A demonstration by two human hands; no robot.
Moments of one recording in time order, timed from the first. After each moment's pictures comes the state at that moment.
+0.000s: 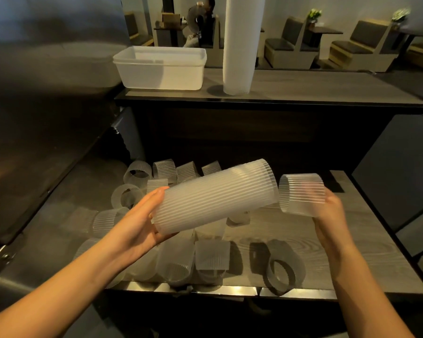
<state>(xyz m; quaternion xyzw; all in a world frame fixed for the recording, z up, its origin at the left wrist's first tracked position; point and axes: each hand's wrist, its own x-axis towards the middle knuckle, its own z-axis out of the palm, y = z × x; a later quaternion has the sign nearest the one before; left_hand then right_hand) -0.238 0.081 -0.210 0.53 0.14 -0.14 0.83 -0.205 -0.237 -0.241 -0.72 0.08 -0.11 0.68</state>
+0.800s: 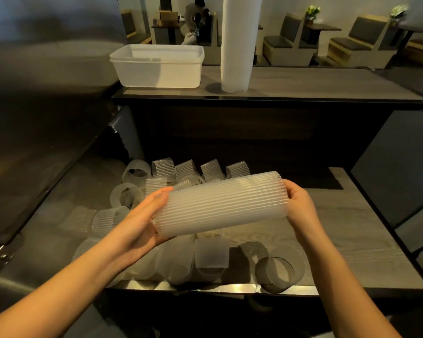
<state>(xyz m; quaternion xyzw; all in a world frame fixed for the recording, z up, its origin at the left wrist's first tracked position) -0.239 0.078 -0.209 0.55 0.12 -0.16 0.81 -0.205 -0.195 -0.233 -0.77 0.01 -0.06 0.63</state>
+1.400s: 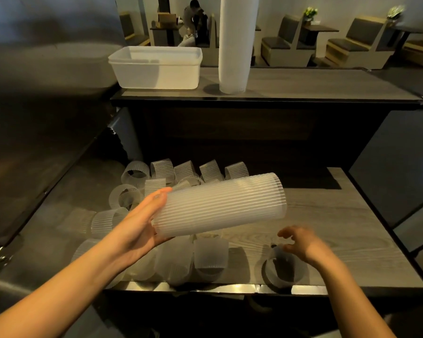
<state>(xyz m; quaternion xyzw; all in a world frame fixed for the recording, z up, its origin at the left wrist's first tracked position) -0.239 0.079 -0.211 0.55 0.12 -0.17 0.81 -0.212 -0.252 -0.297 -0.95 0.03 0.22 0.22</state>
